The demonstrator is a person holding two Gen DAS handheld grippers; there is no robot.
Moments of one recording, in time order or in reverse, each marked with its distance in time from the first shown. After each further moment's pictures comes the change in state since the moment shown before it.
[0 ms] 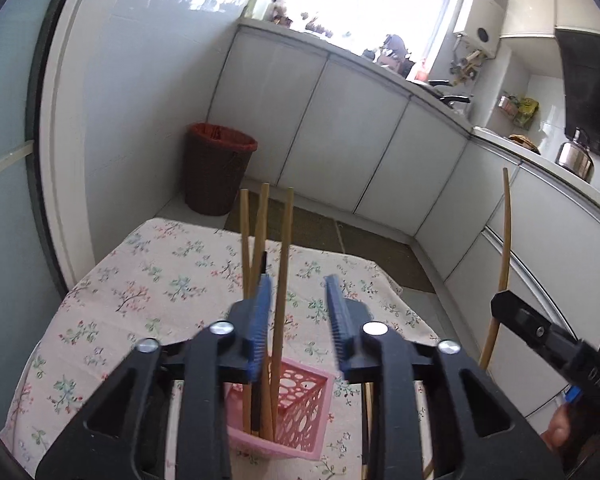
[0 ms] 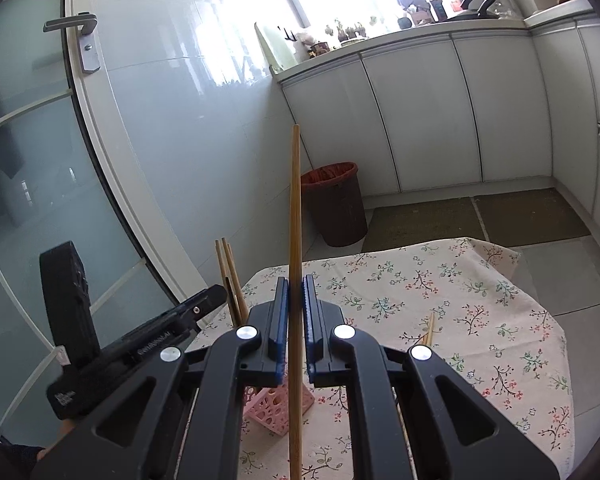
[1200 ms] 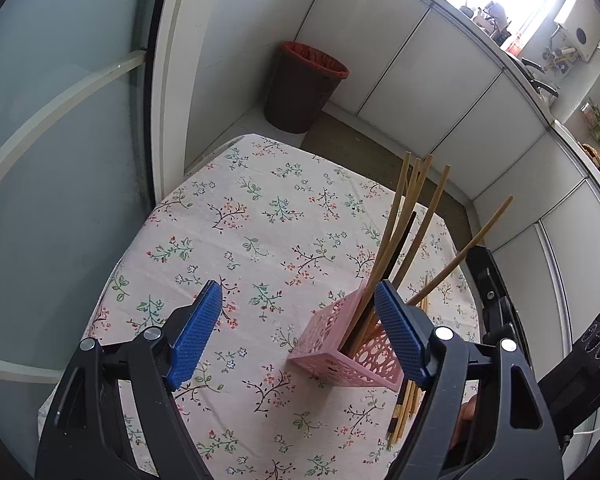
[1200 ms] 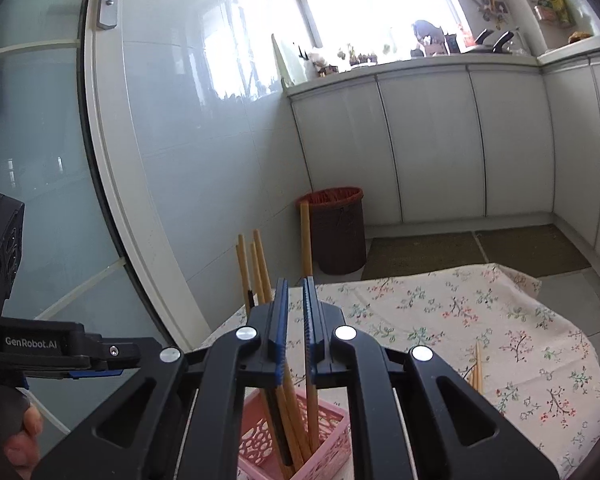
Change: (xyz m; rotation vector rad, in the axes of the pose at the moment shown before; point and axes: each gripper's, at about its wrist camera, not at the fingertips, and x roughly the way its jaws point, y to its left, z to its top) left arm -0.018 0.070 0.018 -0.187 0.281 0.174; right arm 0.080 0.054 -0.028 -0.079 -0.057 -0.059
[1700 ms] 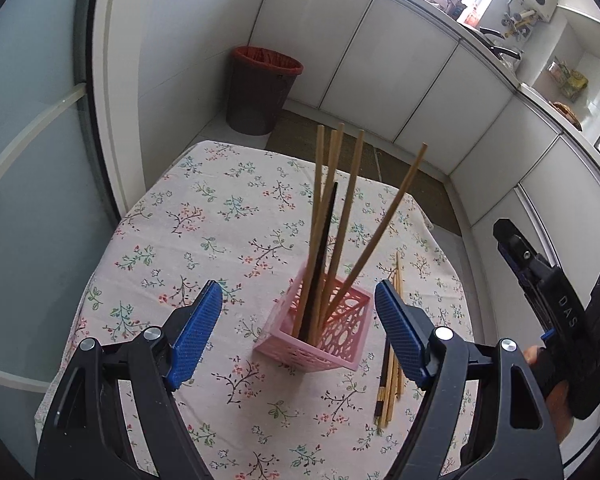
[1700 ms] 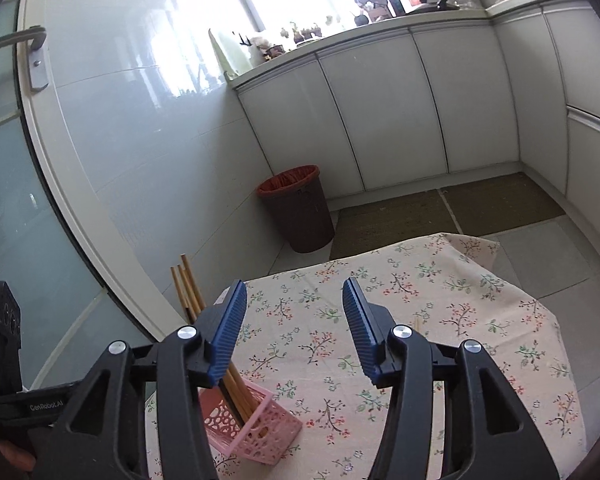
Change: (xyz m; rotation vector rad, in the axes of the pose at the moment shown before) left arm -0.002 -0.047 -0.022 0.150 -0.002 -0.048; right arm -0.056 -0.081 0.036 0.192 0.057 -0.100
